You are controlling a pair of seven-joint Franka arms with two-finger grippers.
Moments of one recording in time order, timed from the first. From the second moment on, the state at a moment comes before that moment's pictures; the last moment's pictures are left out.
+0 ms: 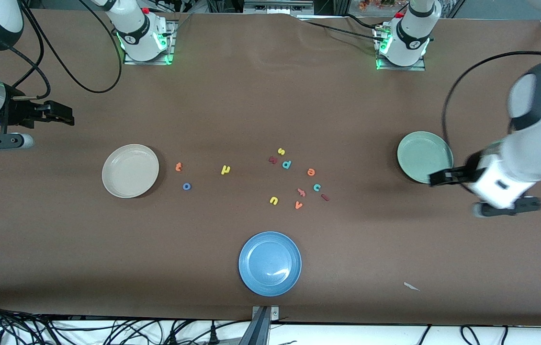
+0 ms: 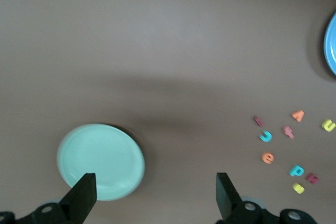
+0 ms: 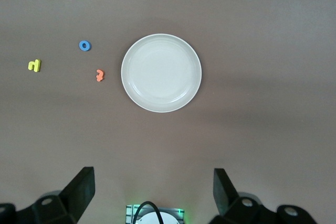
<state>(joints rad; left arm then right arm) 0.07 0.46 -0.31 -1.29 0.06 1.59 -0.38 0.09 0.15 -0.04 -1.50 -0.01 1.45 -0.04</state>
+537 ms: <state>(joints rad) -0.14 0.62 -0.31 -1.44 0.02 1.90 -0.73 0.09 0.15 -0.04 -1.50 -0.01 1.45 -0.04</state>
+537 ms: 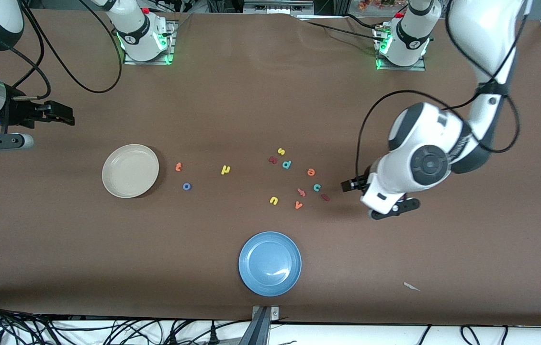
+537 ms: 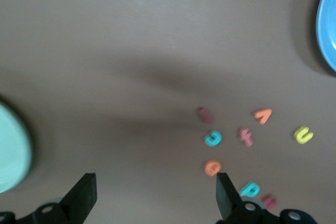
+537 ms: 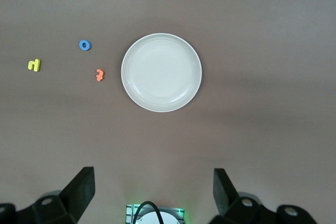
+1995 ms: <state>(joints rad) -0.29 0.72 -0.31 -1.73 0.02 2.32 -1.09 0.09 0.15 -0.04 -1.50 -0.01 1.45 -0.04</state>
